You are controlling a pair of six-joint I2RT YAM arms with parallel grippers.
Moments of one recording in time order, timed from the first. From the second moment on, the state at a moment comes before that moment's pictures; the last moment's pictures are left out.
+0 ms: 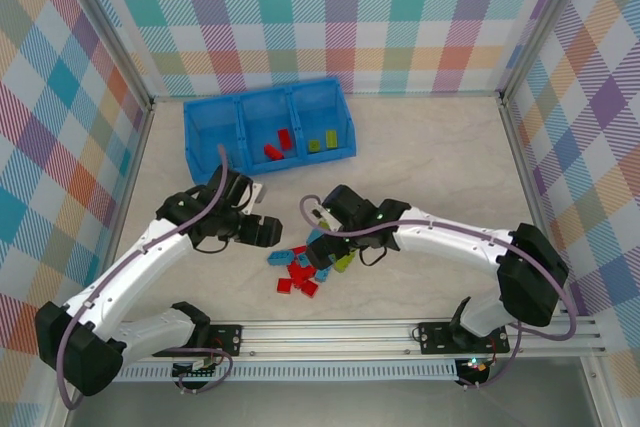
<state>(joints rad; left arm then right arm) -0.53 1.09 0.97 -0.98 0.12 -0.30 0.94 1.48 1.02 -0.62 -0.08 0.32</state>
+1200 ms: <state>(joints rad) -0.53 1.00 0.91 -0.81 0.18 -0.25 0.63 1.81 1.39 -0.27 0.10 0.35</state>
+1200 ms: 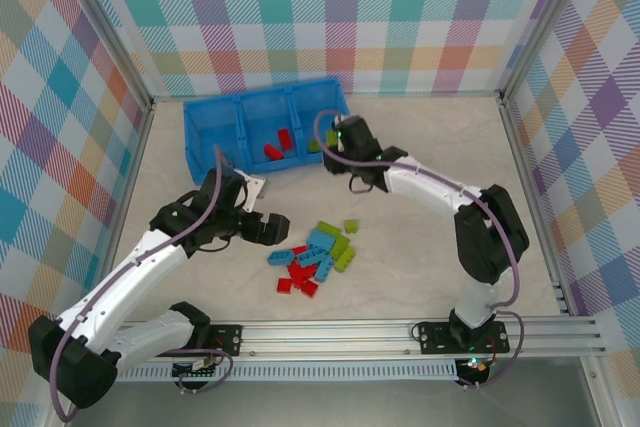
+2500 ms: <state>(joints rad) -0.62 1.21 0.62 -0.61 0.23 -0.81 0.57 1.26 0.94 -0.36 -0.29 0.39</state>
